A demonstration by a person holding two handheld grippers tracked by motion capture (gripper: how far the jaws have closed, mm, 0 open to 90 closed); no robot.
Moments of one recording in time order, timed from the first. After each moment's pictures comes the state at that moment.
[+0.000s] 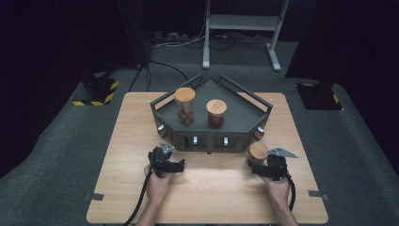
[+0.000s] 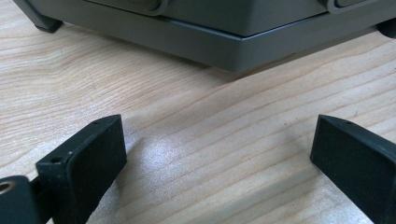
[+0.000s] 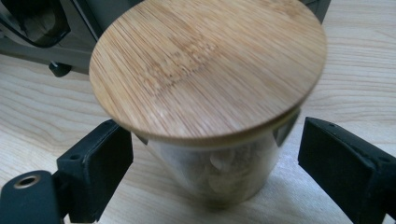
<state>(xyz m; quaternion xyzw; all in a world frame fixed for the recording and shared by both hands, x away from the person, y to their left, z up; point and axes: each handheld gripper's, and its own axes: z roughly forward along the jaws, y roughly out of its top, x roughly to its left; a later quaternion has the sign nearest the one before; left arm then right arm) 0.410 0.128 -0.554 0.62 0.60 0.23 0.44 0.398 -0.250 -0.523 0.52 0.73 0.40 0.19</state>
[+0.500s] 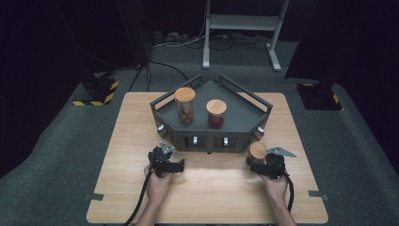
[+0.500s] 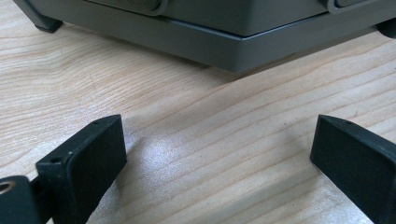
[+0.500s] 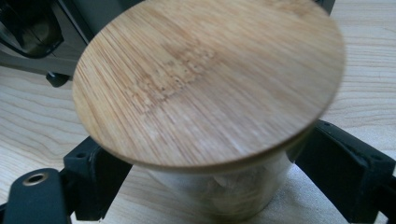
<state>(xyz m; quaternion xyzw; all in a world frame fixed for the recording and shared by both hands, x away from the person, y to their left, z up) 0.410 0.128 -0.554 0.62 0.60 0.23 0.44 0.403 -0.246 -0.529 0.53 0.72 0.40 0.19</state>
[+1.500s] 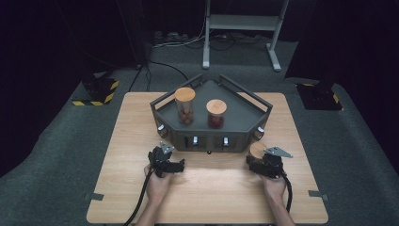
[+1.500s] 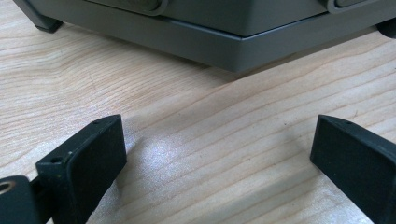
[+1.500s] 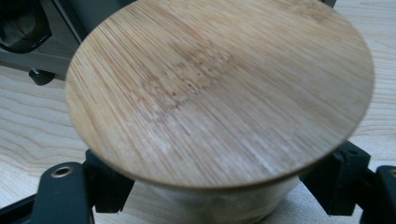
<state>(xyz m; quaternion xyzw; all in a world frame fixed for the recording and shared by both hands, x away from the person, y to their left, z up) 0.410 0.129 -0.554 0.62 0.60 0.23 0.44 0.404 -0.240 -0.531 0.52 0.72 0.40 0.22</state>
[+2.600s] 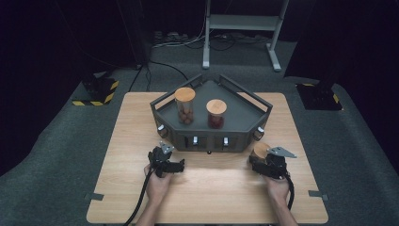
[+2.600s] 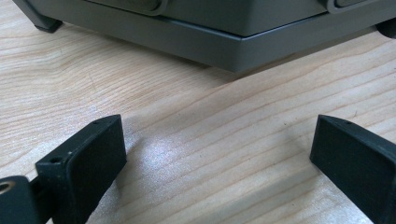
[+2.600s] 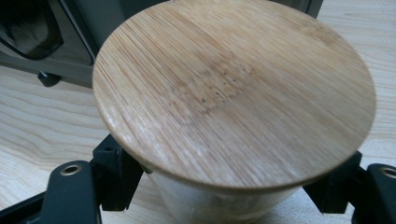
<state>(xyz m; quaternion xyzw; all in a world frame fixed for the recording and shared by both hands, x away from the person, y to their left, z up) 0.410 0.129 -0.554 0.62 0.60 0.23 0.44 0.397 -0.247 -0.517 0.52 0.72 0.40 0.22</state>
